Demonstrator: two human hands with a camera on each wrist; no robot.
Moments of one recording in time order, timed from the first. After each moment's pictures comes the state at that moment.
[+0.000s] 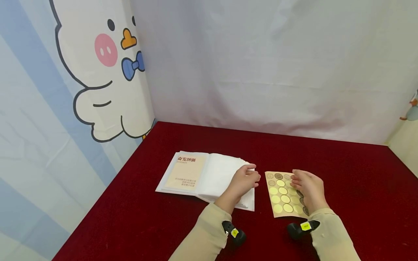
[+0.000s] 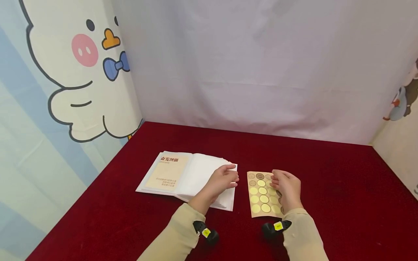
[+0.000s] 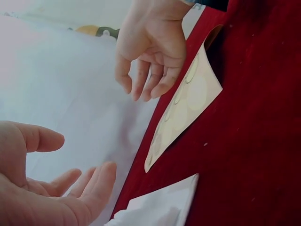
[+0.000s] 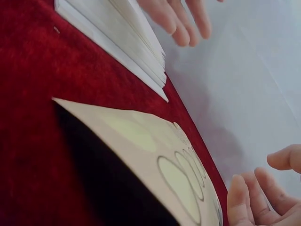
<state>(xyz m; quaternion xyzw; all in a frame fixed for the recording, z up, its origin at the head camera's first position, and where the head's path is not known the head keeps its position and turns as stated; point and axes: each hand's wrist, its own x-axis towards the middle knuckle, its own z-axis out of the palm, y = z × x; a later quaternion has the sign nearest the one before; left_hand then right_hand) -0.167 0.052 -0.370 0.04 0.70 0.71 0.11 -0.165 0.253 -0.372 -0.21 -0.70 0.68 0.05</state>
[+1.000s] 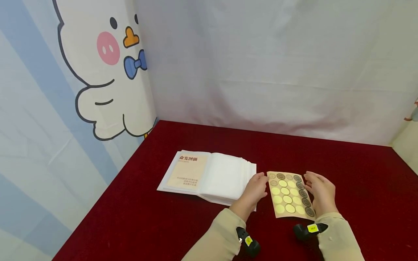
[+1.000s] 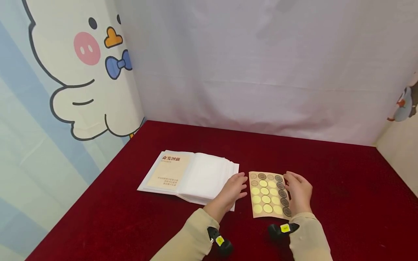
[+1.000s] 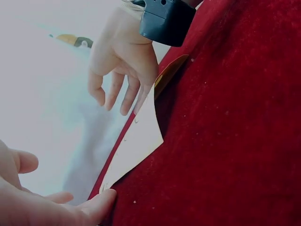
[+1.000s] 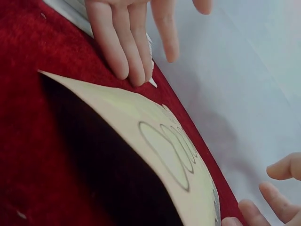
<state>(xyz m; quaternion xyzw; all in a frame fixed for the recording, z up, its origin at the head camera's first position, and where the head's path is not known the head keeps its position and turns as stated) -0.158 0.089 -0.386 -0.04 0.65 0.75 0.13 -0.163 0.265 -0.384 -0.28 -0.70 0.65 0.08</state>
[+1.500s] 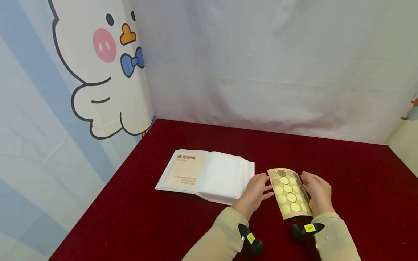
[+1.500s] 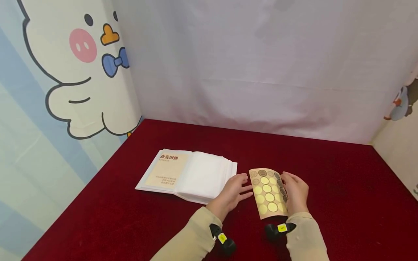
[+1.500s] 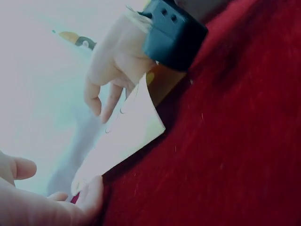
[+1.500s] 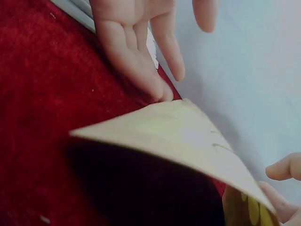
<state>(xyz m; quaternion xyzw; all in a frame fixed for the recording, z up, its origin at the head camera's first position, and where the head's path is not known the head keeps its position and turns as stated) -0.160 0.100 -0.394 -0.07 0.56 0.81 0.15 -0.163 0.264 -0.387 -0.27 -0.69 0.66 0.08</state>
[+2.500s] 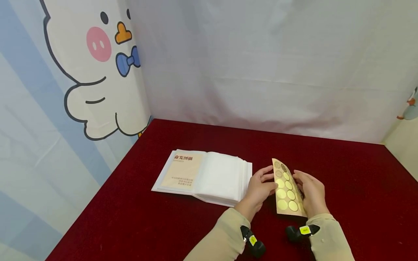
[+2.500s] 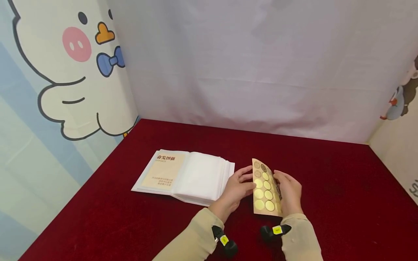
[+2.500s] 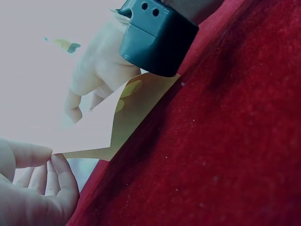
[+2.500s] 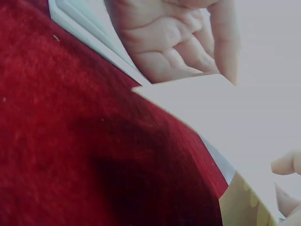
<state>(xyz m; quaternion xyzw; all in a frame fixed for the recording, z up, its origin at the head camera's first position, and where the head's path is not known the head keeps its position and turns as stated) -0.163 0.114 -0.394 -0.01 0.58 0.81 0.09 -0.162 0.258 -0.382 -0.26 -0.66 0.70 0.07</state>
